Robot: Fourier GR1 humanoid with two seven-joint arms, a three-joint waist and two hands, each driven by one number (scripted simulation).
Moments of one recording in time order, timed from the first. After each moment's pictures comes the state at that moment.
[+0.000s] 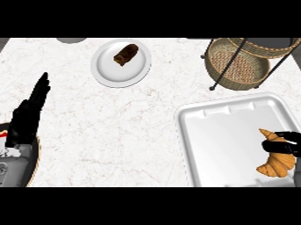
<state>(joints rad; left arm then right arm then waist) -0.17 0.31 0.02 -1.43 -0.12 0.12 0.06 -0.05 -0.27 -0.16 -1.51 0.50 -0.08 1.13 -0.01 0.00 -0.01</state>
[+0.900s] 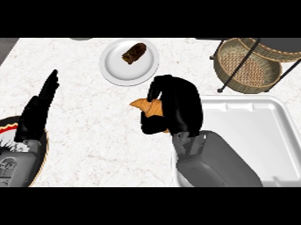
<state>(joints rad) -0.21 0.29 0.00 -1.41 -0.13 0.11 0.07 -0.62 -0.02 0.51 -1.56 0.81 -0.11 0.95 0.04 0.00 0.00</state>
